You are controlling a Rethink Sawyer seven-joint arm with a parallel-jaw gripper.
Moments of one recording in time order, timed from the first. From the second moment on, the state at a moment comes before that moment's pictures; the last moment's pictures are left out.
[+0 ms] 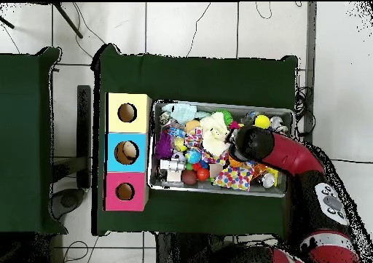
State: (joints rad) arm -0.49 -0.44 -0.02 1.49 -0.10 0.53 1.84
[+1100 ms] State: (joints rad) arm -0.44 -0.25 -0.30 1.28 0.23 0.64 2.31
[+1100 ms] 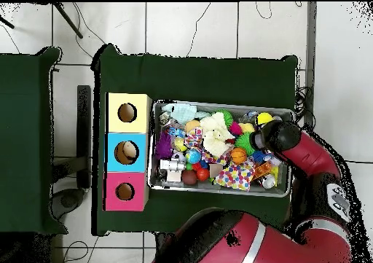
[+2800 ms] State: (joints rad) arm -0.24 -0.25 -0.49 1.06 0.30 0.82 2.35
